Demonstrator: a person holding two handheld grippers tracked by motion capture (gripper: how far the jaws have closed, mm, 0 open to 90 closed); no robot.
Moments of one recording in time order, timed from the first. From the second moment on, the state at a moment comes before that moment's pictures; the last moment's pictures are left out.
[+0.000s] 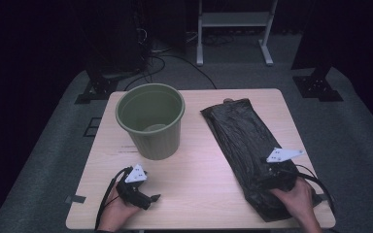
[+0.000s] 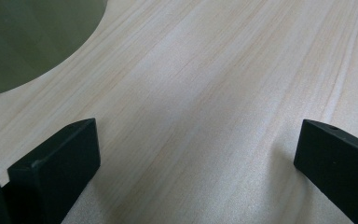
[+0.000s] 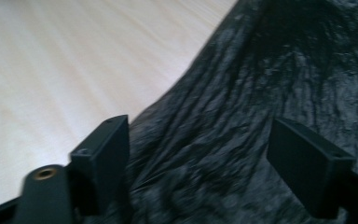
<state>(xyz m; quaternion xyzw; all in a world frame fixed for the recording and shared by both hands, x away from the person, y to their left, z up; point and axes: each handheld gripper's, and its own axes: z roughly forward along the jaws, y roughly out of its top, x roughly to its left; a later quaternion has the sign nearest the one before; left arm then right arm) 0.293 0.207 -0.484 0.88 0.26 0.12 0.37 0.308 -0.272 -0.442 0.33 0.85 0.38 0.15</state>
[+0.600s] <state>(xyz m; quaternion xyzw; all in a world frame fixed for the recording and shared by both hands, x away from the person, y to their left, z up) 0.294 0.207 -0.484 0.88 0.28 0.12 0.37 0.348 -0.279 -0.480 0.38 0.83 0.34 0.20</state>
